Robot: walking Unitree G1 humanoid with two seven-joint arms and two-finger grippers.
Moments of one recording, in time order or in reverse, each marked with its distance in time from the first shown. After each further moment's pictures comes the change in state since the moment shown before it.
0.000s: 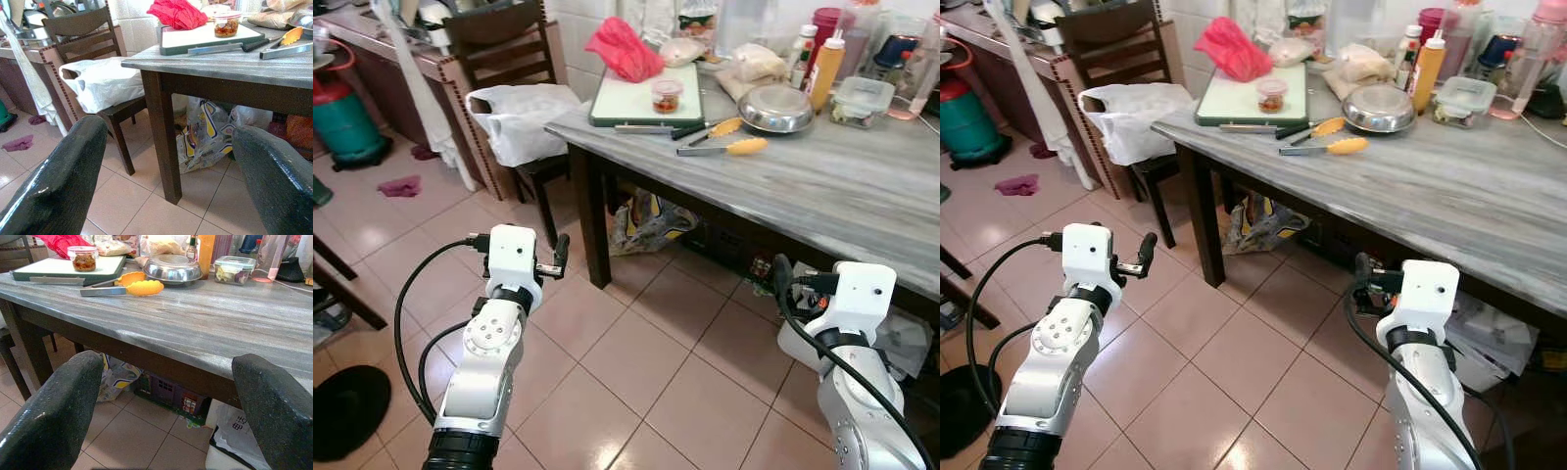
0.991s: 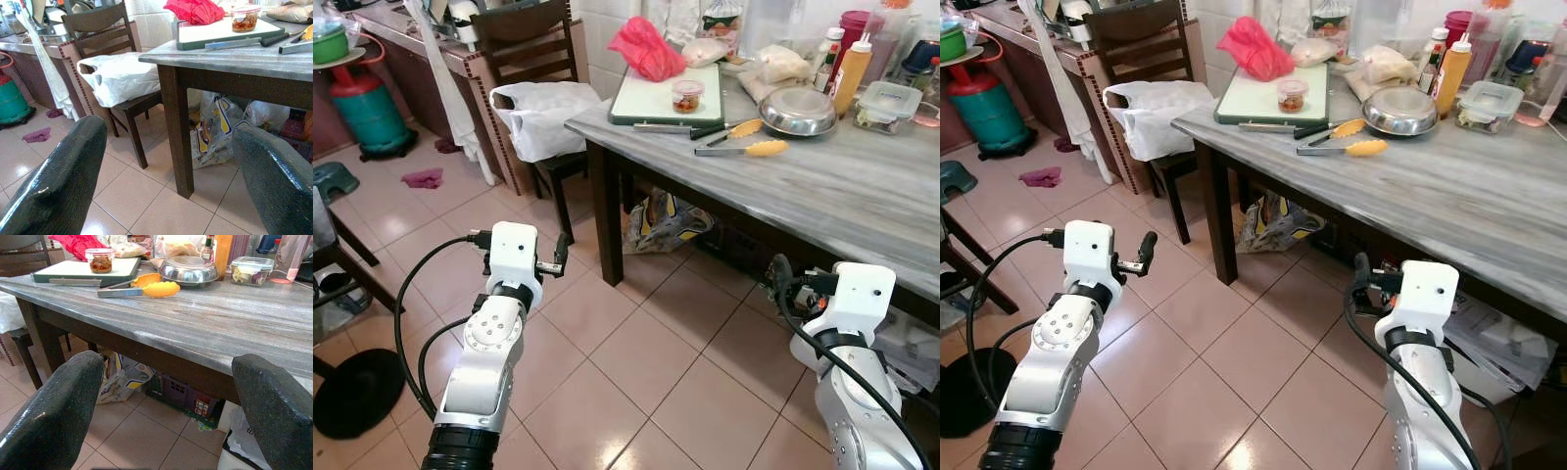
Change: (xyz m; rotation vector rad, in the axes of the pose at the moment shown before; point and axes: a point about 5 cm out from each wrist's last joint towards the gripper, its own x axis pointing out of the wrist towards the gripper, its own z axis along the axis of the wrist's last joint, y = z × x) left arm 0.004 0.000 0.004 0.016 0.005 0.001; right arm 0.000 0.001 0.000 0.017 -0.006 -0.008
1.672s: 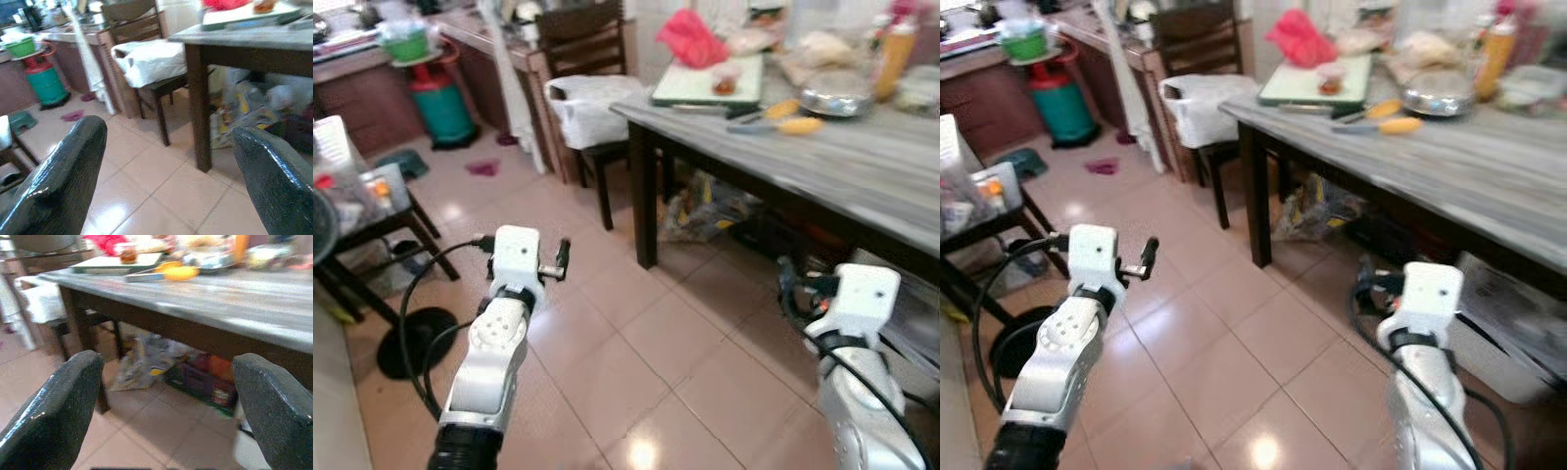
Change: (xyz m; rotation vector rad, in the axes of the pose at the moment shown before) left arm 0.003 -0.003 -0.003 -0.006 0.023 0.008; right arm 0.001 -0.005 -0.002 -0.002 0.004 -0.020
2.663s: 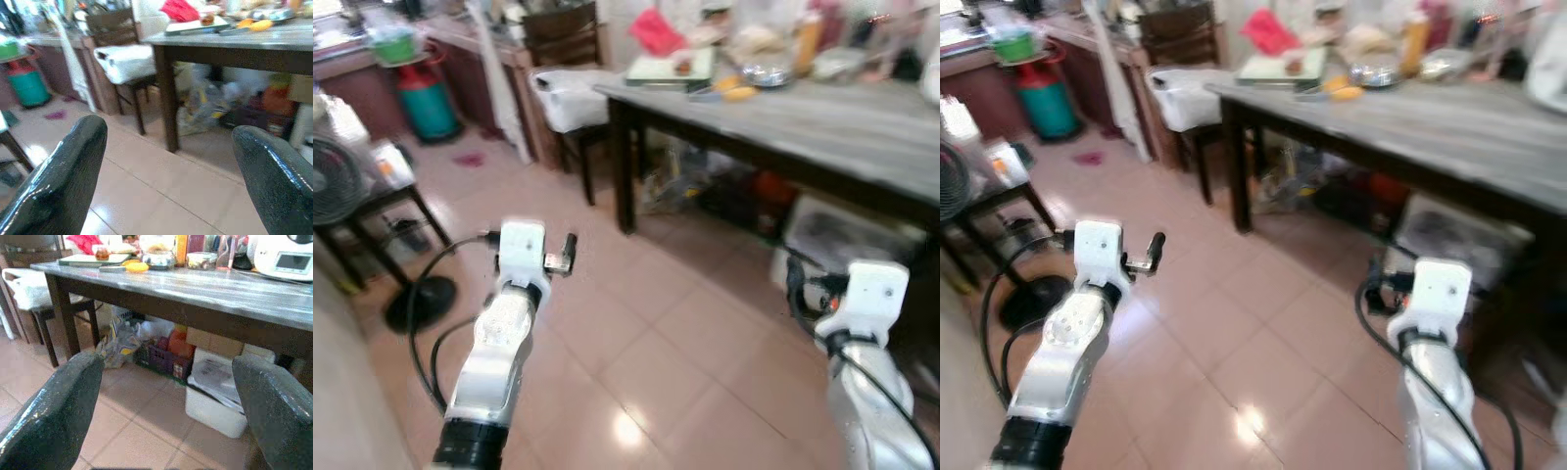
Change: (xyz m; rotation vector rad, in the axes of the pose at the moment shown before) left arm 0.001 -0.007 -0.004 -0.044 0.007 -0.035; right arm 0.001 -0.005 -0.002 -0.027 0.011 -0.004
